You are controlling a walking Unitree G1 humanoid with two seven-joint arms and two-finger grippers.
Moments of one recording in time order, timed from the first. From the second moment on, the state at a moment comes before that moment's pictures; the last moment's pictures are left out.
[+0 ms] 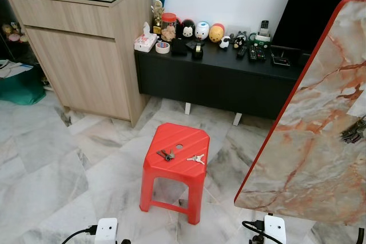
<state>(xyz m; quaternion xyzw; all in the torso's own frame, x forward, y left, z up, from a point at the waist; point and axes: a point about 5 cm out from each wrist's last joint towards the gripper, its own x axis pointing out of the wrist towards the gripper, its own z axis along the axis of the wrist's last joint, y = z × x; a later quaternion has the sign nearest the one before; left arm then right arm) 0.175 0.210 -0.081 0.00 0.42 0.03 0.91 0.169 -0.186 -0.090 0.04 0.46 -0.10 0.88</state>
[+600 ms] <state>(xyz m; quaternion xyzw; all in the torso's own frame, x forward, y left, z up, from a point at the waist) 0.176 0.214 -0.080 0.00 0.42 0.04 0.91 0.173 -0.182 -0.089 0.04 0.46 -0.09 0.88</state>
